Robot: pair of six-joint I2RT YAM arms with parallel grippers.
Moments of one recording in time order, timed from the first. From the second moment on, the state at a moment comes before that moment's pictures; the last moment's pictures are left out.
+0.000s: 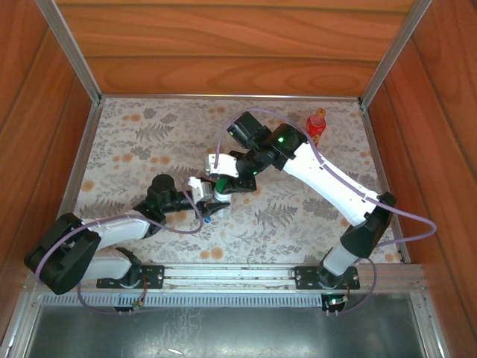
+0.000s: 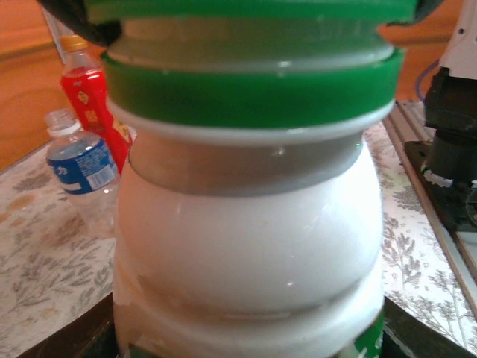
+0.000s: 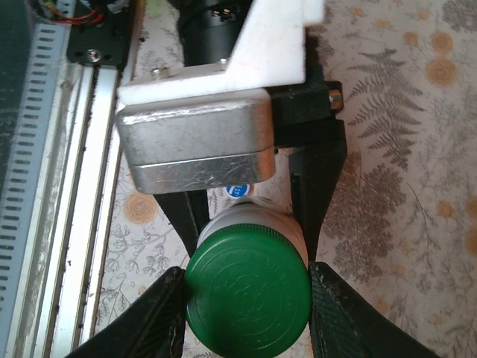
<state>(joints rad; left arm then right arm) -0.66 1.26 0.33 0.78 0.70 0.21 0.91 1.63 1.76 -1.24 -0.39 -0.74</state>
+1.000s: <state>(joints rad) -0.66 1.25 0.45 0.55 0.44 0.33 0.93 1.60 1.72 -1.15 -0.06 0.07</state>
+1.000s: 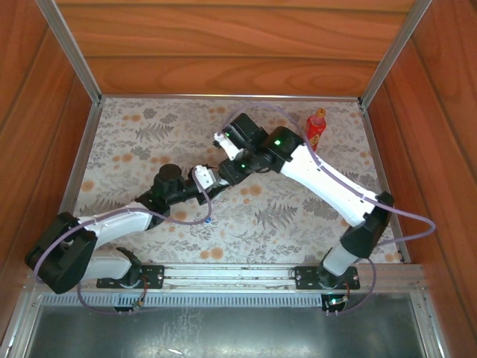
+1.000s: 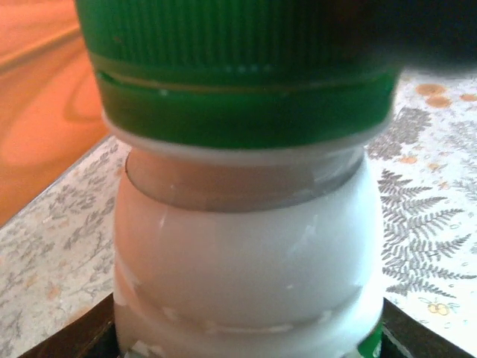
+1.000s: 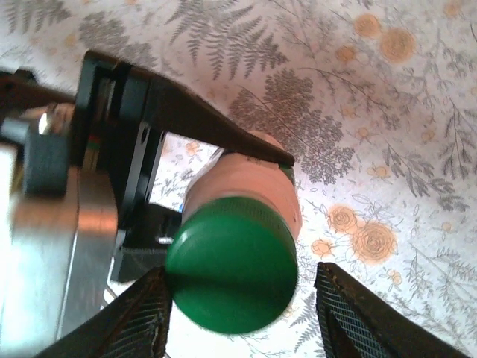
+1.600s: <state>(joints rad) -0.66 1.11 0.37 0.48 0.64 0.33 0.93 1.48 1.65 -1.16 -0.25 -0.65</state>
